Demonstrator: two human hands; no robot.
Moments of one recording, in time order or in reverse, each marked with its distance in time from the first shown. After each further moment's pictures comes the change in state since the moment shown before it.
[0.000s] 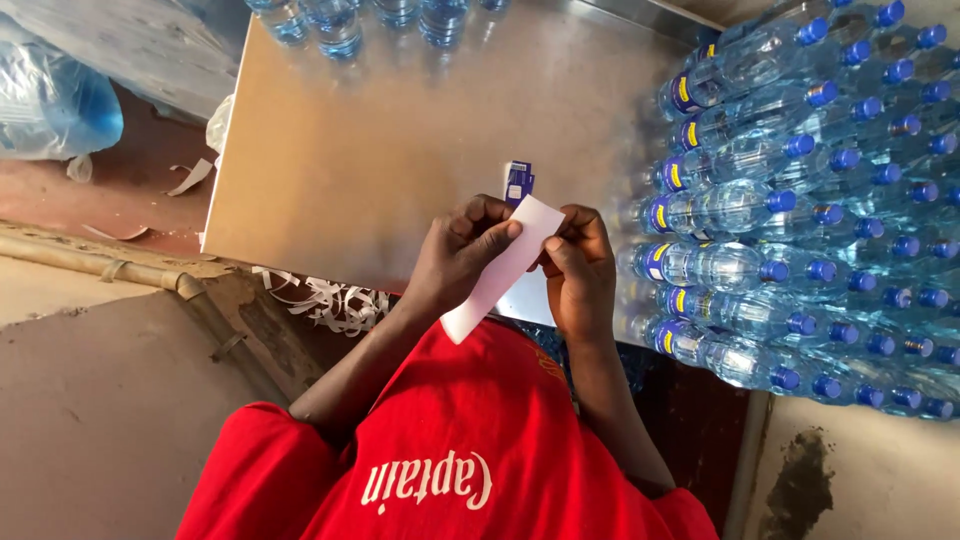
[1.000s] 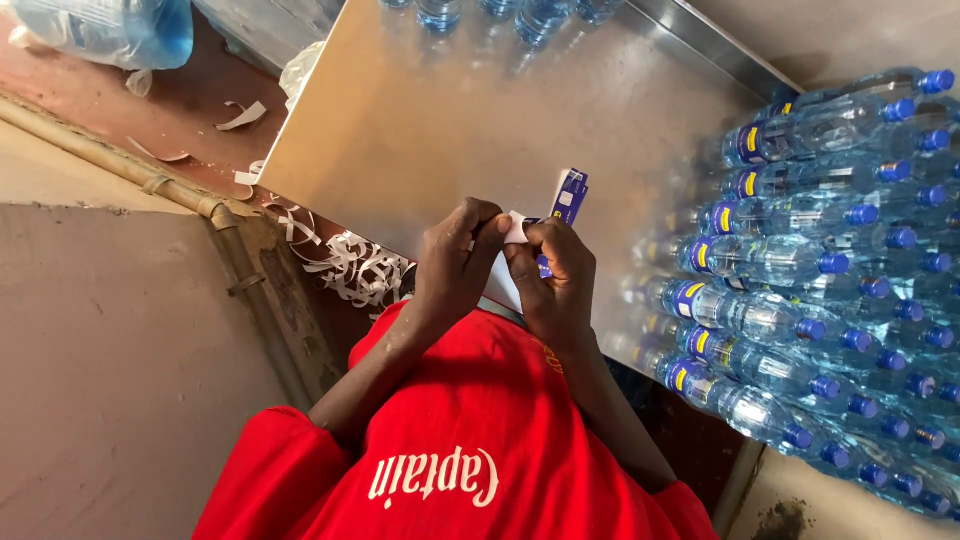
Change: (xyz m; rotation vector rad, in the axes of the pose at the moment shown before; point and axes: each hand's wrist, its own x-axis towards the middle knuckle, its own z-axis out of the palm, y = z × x) left_hand -0.055 0.006 -0.032 0.381 0.388 0.285; right_hand -0.015 -0.032 0.093 -0.657 -0.341 -0.390
